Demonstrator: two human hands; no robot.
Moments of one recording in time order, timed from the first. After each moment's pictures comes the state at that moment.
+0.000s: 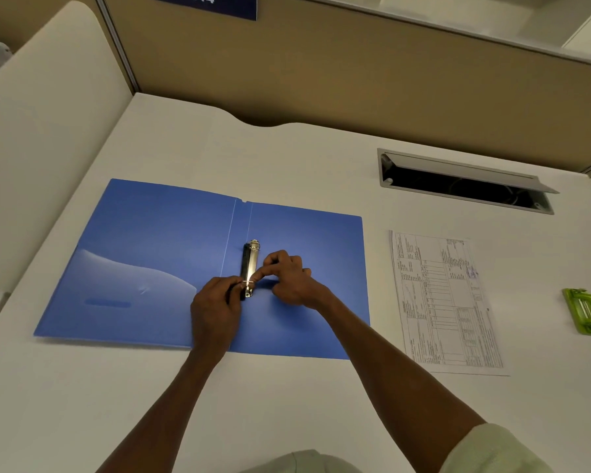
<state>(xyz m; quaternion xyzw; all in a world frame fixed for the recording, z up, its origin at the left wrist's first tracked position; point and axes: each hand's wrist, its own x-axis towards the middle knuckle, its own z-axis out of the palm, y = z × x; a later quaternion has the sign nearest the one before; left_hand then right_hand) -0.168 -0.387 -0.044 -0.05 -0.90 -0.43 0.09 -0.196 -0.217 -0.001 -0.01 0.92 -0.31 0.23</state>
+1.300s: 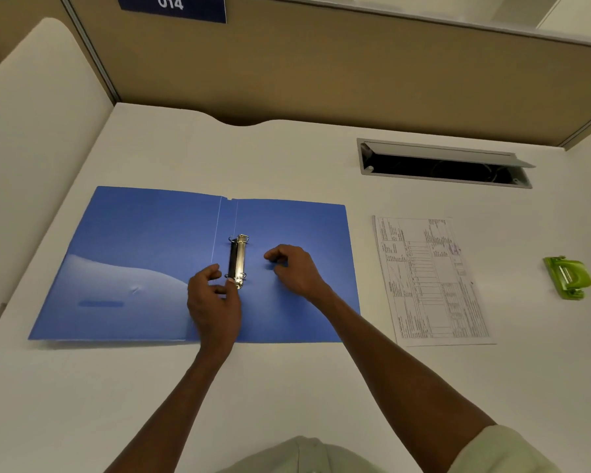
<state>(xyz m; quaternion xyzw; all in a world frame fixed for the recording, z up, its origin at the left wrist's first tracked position) -0.147 -0.361 -0.011 0.12 -0.83 -0.53 0.09 -0.176 -0.197 0.000 0.10 0.87 -0.47 0.08</state>
